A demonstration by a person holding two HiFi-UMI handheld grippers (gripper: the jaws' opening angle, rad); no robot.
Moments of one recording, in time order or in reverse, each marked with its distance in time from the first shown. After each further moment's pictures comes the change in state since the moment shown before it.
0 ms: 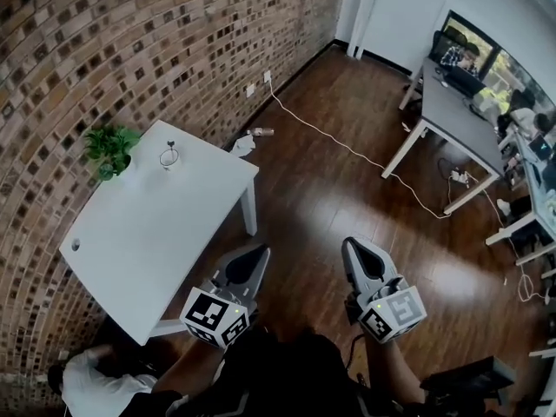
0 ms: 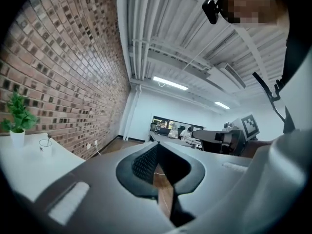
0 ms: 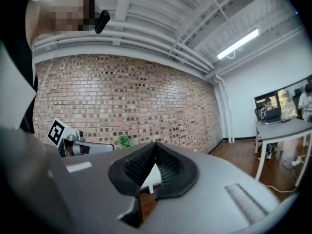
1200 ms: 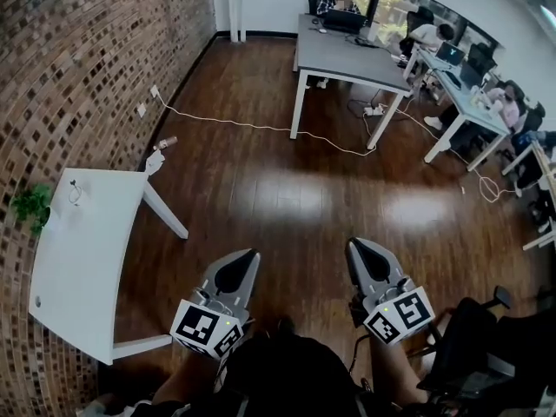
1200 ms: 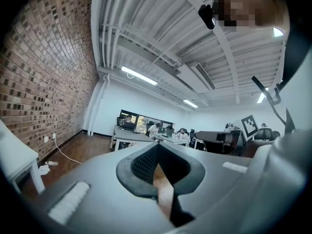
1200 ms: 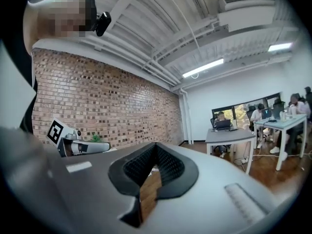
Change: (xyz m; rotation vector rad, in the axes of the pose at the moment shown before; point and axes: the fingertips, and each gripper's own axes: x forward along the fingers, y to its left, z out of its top) left arm 0.057 -0.282 -0.039 0.034 0.066 -0.353; right arm -0.324 -0.095 0.006 0.003 -0.058 -0.416
